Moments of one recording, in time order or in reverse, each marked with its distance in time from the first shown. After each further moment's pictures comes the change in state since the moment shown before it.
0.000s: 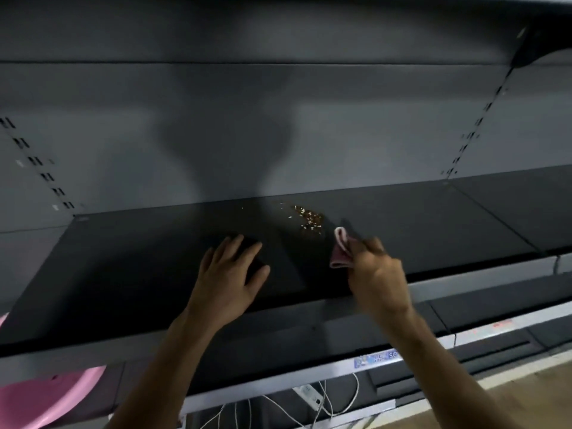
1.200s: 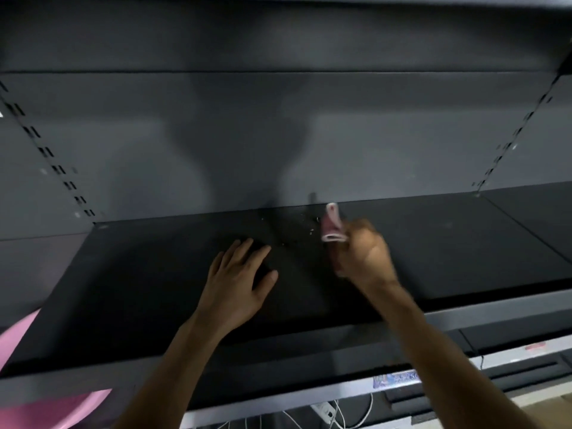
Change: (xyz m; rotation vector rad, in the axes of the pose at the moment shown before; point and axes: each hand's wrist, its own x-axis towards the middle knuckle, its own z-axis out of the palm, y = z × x) left_hand 0.020 -0.029 -0.006 -0.029 0.027 -0.006; right_hand 0.076 -0.049 0.016 0.492 -0.114 0.139
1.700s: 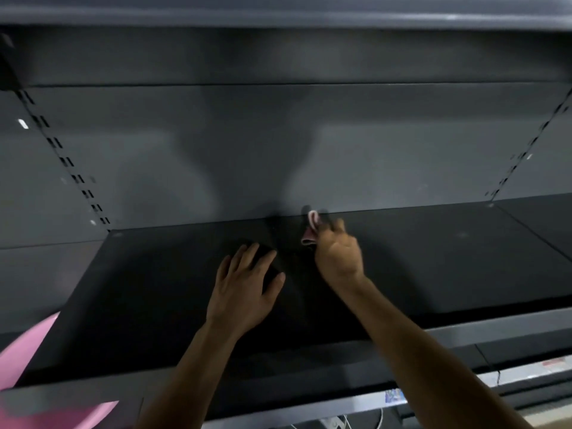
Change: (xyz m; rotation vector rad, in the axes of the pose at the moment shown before) left_hand 0.008 -0.006 0.001 0.078 0.040 -0.056; right_hand 0.025 -0.019 0.066 -0.388 0.039 -0.133
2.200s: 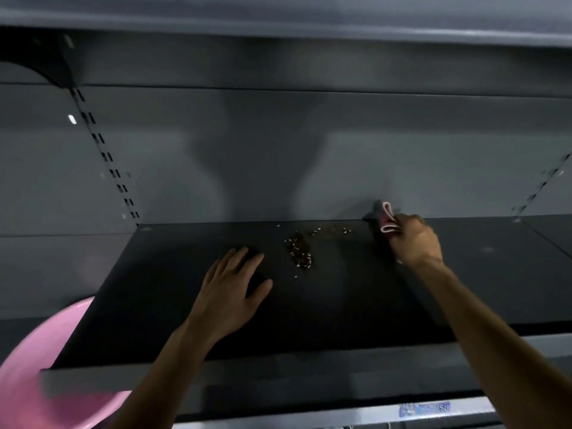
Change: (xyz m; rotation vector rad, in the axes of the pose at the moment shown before) left_hand -0.020 -0.058 -0.021 -0.042 -0.029 -0.026; right_hand 0.043 0.087 -0.033 0.051 -0.134 0.260
